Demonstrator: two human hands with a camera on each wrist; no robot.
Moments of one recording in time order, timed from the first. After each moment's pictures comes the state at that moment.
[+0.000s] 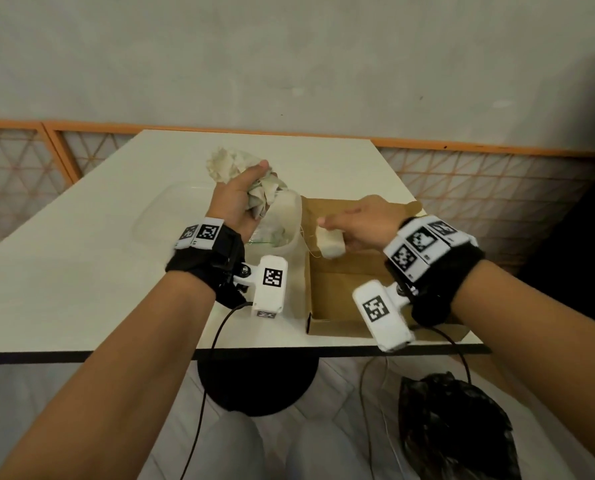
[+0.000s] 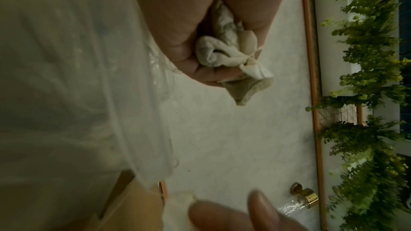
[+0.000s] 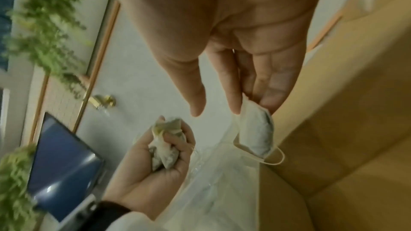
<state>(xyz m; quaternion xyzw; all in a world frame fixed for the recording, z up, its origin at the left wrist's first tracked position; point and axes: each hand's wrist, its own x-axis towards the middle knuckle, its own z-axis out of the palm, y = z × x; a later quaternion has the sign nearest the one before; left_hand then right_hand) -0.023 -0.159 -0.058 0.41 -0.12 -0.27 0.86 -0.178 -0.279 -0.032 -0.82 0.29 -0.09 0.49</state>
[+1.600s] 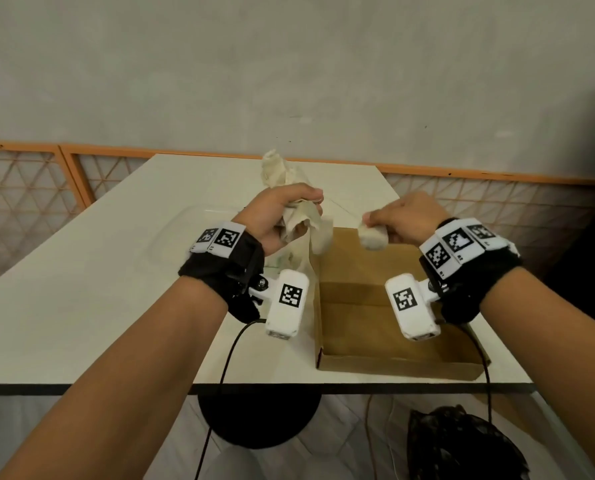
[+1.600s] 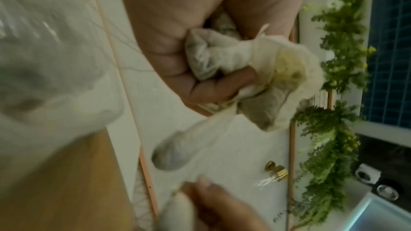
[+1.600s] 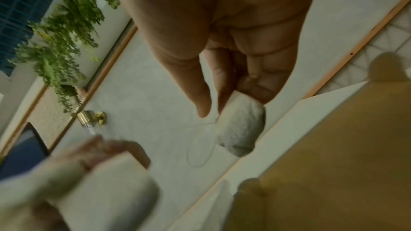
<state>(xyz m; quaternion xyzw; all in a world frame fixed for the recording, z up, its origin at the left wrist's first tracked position) -0.046 -0.161 -0.008 0.50 -0.22 -0.40 0.74 -0.170 -0.327 0.000 -0.80 0.33 -0.20 0.47</state>
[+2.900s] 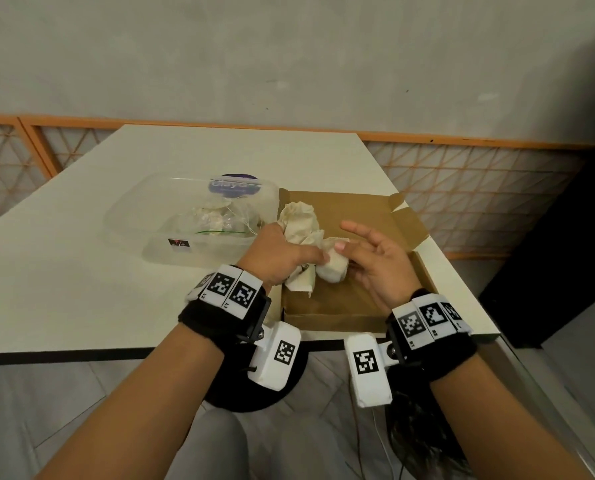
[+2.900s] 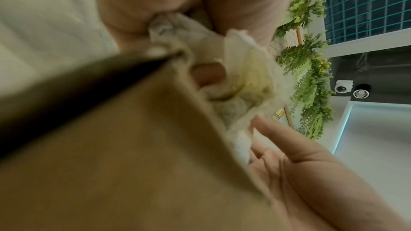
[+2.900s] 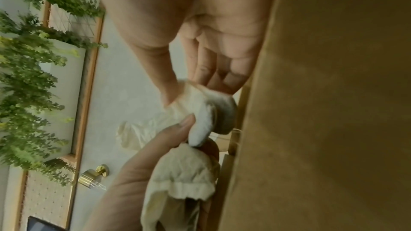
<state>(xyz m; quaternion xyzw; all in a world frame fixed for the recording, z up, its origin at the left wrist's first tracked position) -0.122 -0.169 -0.079 0.70 -0.29 -0.28 0.59 -0.230 -0.284 -0.095 -0.58 0.19 -0.26 0.75</state>
